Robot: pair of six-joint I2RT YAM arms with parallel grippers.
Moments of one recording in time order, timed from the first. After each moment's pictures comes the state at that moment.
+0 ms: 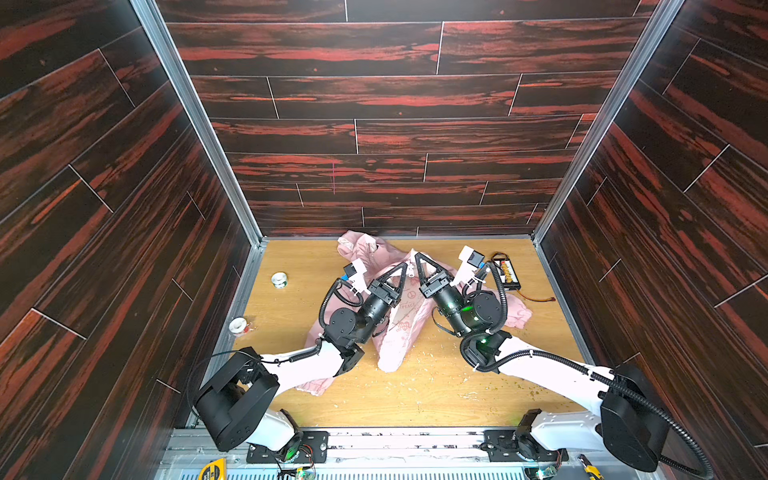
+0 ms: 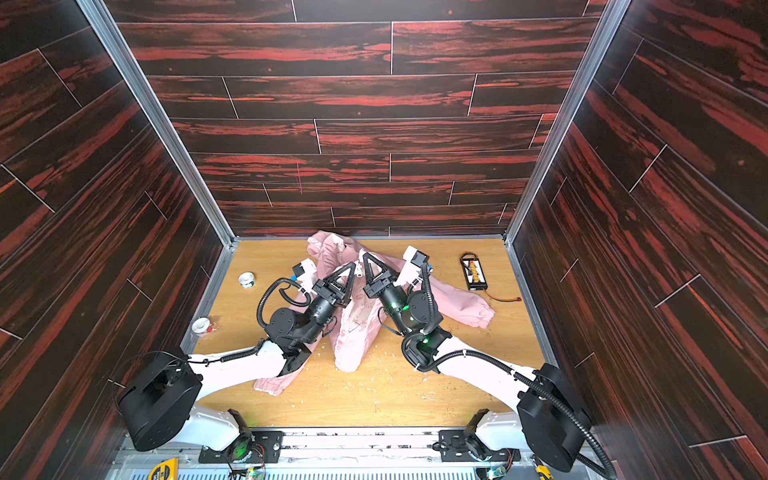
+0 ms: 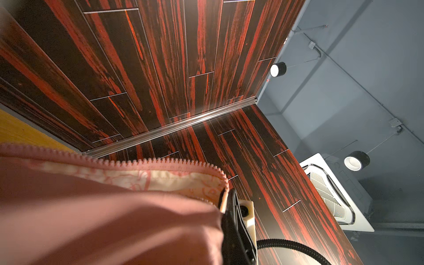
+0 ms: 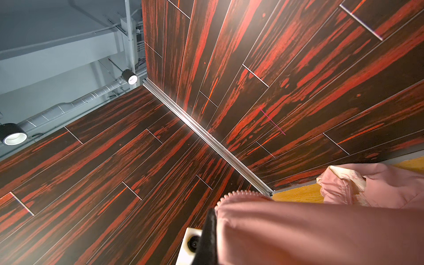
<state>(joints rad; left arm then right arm) -0.78 1.46 0.68 1.27 -0.06 -1.34 0.85 1.32 0.79 0.89 0.21 0.86</state>
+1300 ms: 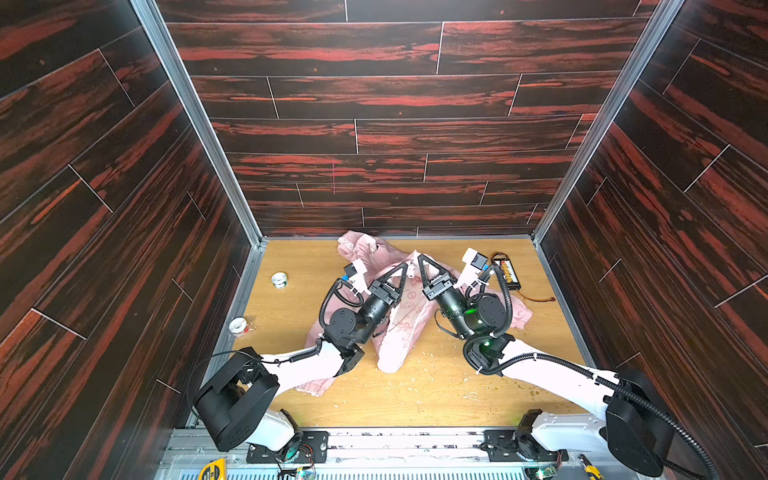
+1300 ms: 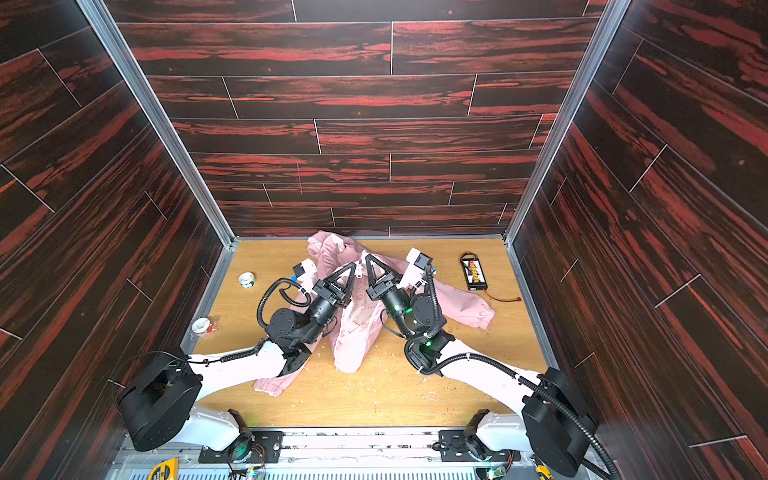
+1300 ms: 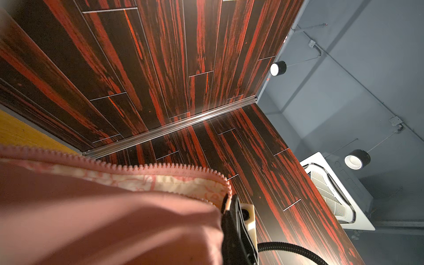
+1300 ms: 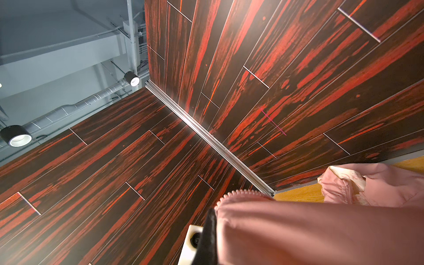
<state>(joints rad) -0.78 1.46 0.68 1.27 -0.06 -1.34 0.85 1.29 0.76 0.90 0.21 0.86</state>
